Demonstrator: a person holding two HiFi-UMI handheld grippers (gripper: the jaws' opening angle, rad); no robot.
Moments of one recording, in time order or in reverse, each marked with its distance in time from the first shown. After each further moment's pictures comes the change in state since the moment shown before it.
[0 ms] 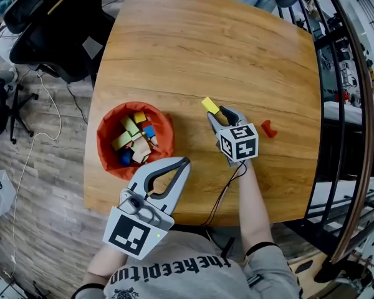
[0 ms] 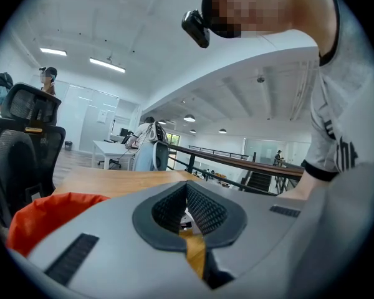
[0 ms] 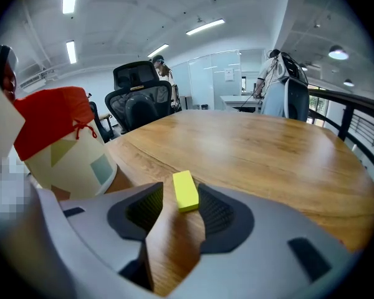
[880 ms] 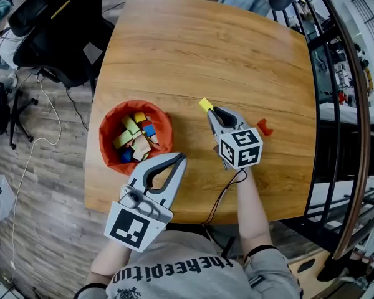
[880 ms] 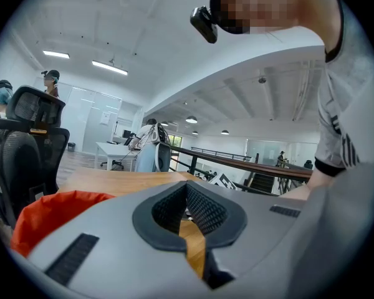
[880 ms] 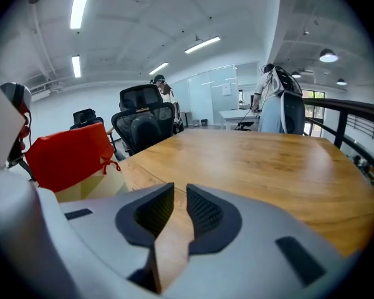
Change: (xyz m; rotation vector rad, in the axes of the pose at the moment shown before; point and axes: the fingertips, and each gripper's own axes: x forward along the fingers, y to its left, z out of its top) left arm -0.007 0.002 0.000 -0.029 -0.037 0.040; right arm -0.041 0.024 0.045 0.026 -0.150 0.010
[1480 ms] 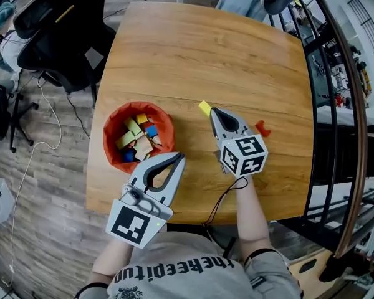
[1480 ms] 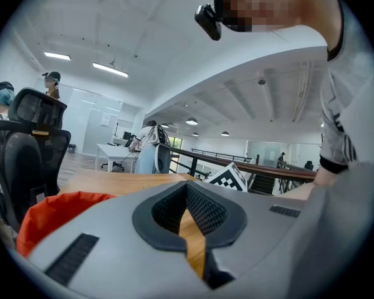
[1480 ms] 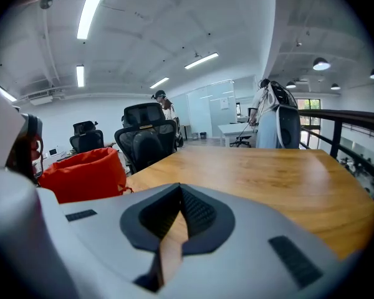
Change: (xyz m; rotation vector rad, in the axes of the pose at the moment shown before) left arm -0.008 0.000 0.005 -0.001 -0.024 0.006; right arm -0.032 0.019 0.044 0.002 -0.133 -0.014
